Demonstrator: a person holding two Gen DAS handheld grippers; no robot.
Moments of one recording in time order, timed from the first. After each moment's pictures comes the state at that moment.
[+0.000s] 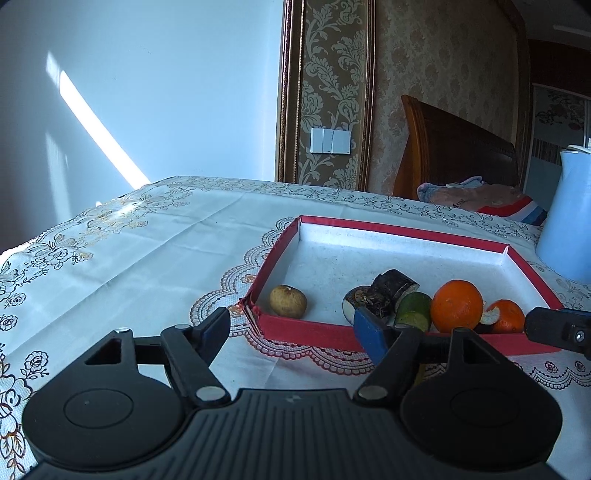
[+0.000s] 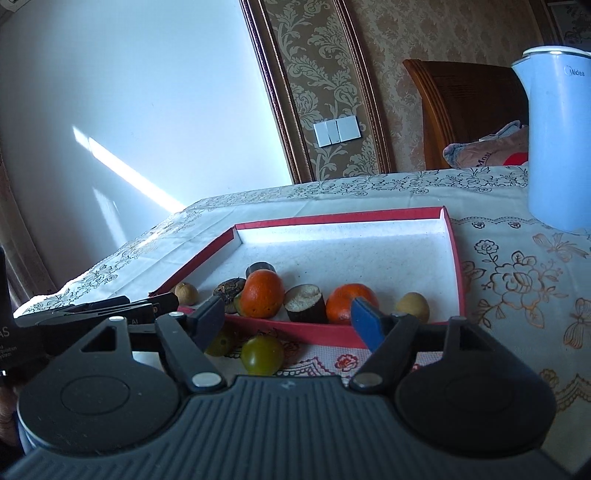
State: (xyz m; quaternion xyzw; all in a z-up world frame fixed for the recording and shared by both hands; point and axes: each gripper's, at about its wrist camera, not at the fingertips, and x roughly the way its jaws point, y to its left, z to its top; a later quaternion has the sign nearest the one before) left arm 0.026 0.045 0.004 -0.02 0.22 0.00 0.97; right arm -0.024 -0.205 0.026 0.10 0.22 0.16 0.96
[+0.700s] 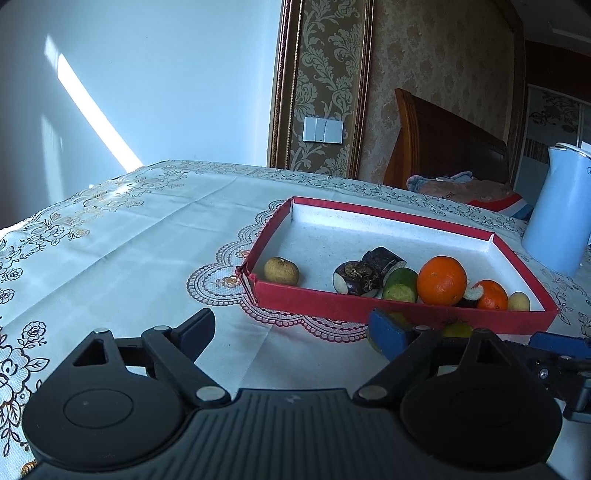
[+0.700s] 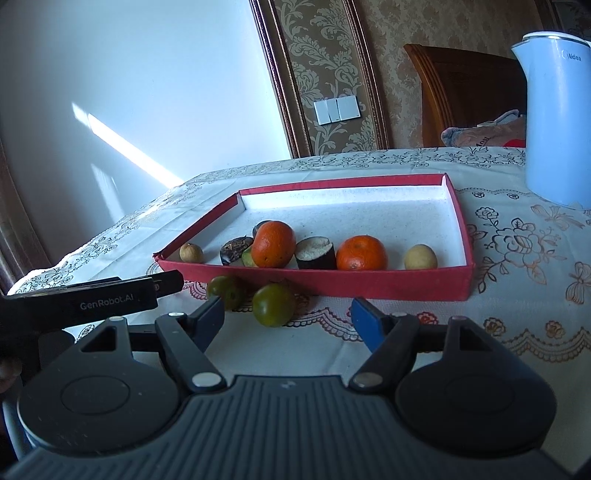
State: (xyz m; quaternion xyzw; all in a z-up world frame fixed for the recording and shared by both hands) left arm 0.012 0.053 -0.004 -0.04 0.24 -0.02 0.97; right arm -0.043 -0.190 0.008 0.08 0.25 0.15 0.95
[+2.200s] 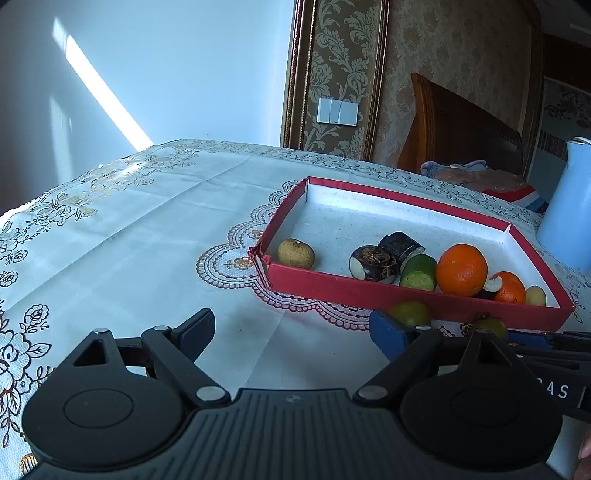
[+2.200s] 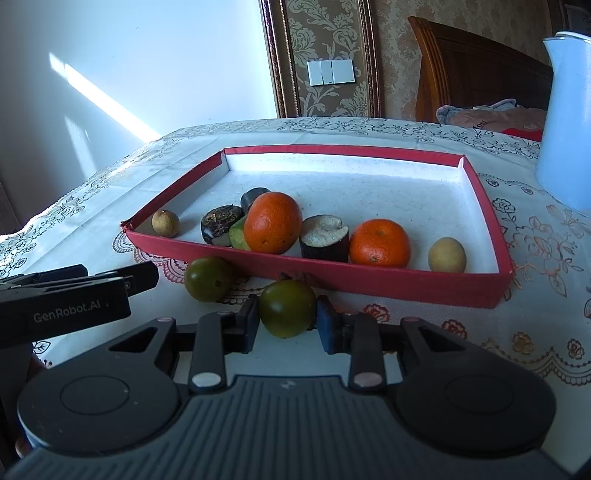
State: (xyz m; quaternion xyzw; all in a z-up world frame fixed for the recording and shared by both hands) left arm 0.022 0.056 -0.010 -0.04 0.27 0.00 0.96; right arm -0.002 -0.156 -0.001 0.03 0.32 0.12 0.94
